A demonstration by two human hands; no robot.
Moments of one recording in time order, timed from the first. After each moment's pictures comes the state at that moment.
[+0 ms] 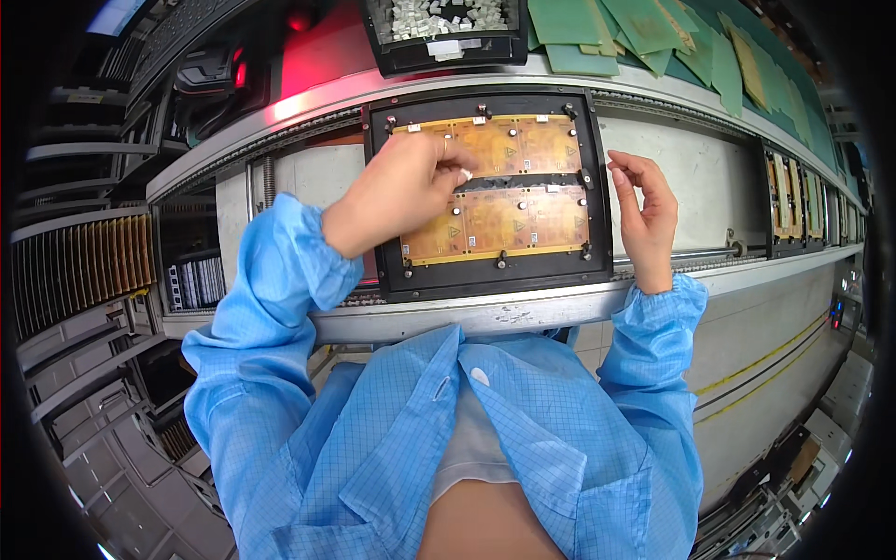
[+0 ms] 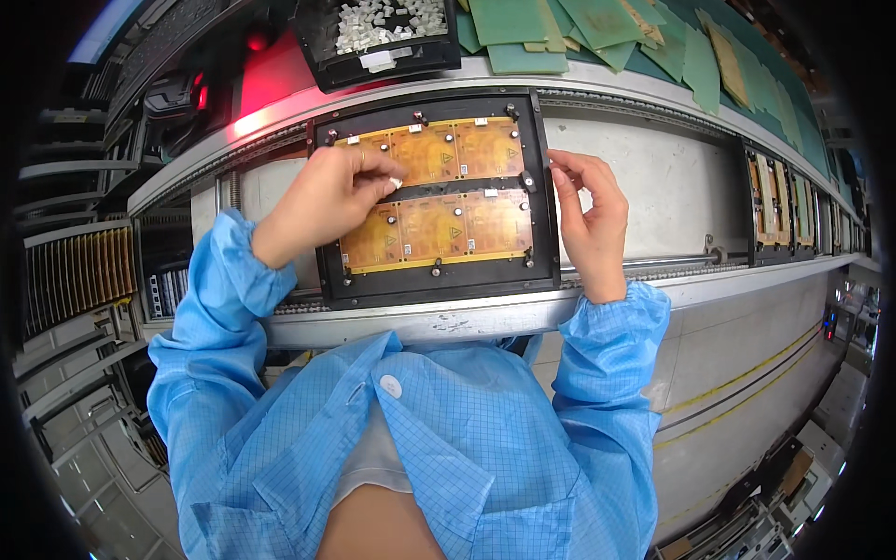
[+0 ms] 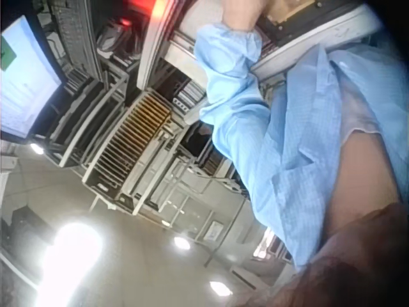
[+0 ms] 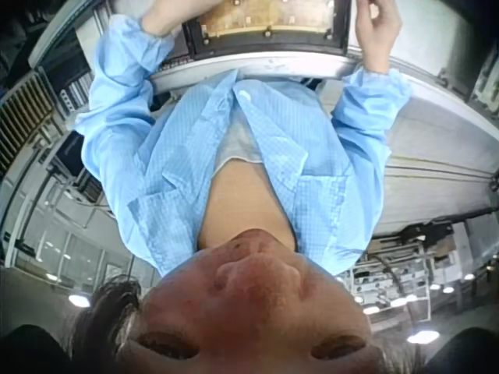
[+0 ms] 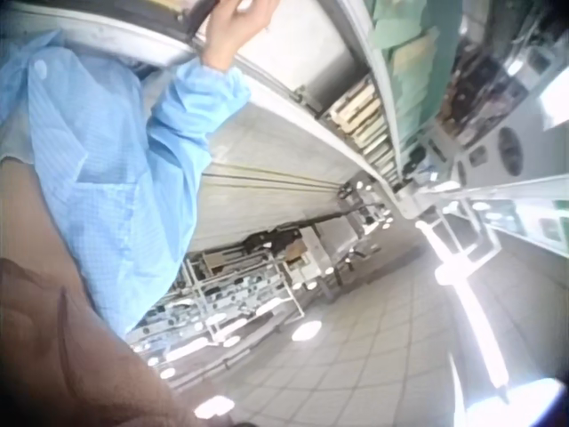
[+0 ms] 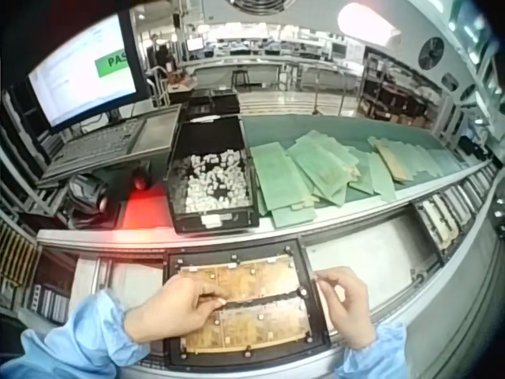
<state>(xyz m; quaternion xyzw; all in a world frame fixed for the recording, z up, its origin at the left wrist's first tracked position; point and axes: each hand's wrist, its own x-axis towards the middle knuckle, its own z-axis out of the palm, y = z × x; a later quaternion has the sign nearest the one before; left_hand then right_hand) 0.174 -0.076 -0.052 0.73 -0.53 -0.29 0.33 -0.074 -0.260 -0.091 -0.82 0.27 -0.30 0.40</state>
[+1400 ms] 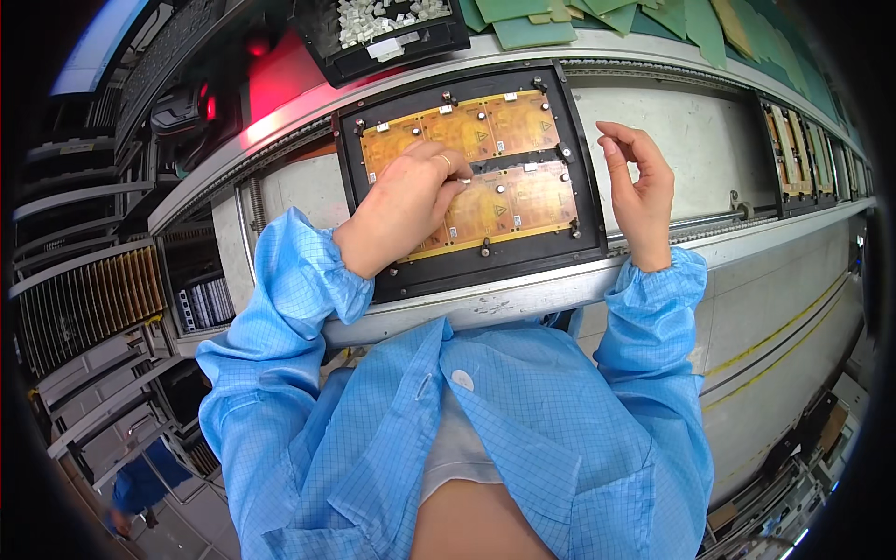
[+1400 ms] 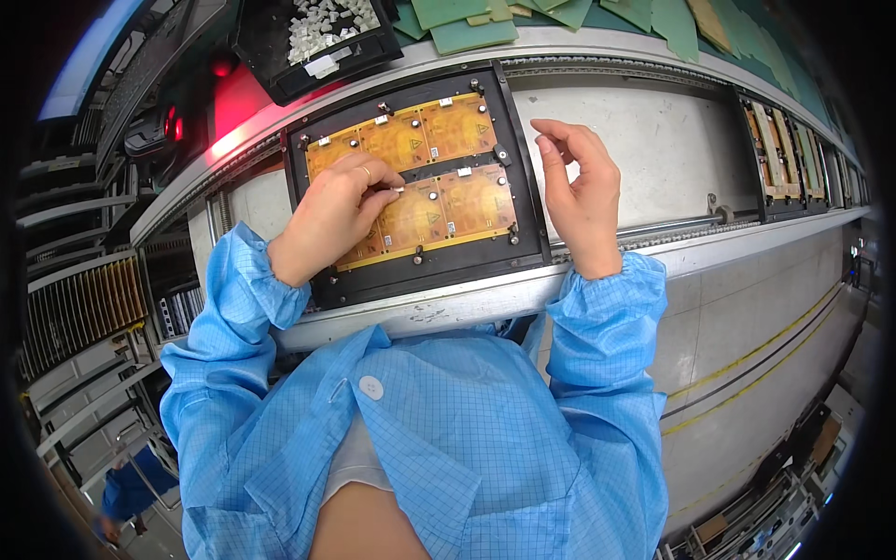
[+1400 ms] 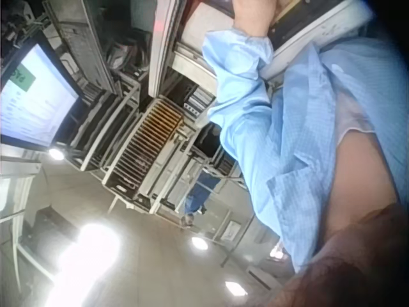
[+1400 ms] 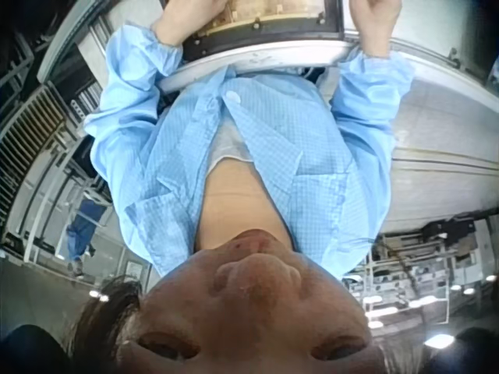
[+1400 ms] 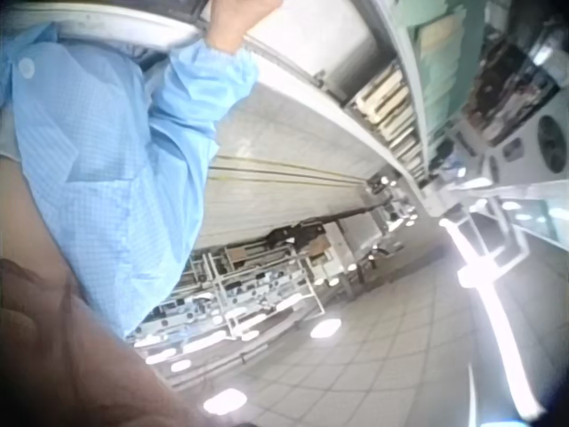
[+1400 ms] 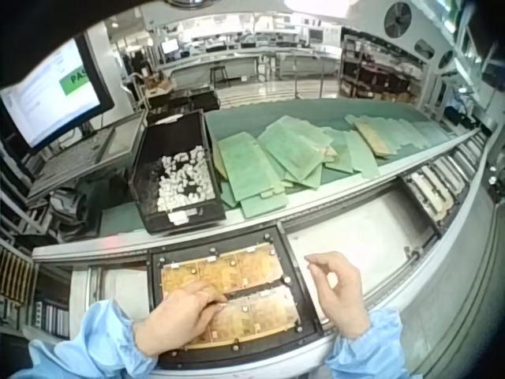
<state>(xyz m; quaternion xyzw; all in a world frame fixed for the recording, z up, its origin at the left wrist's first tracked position) 0.145 -0.085 -0.072 0.69 -0.65 -0.17 0.26 -0.080 -0.260 -0.097 -0.81 0.30 -0.34 0.36</state>
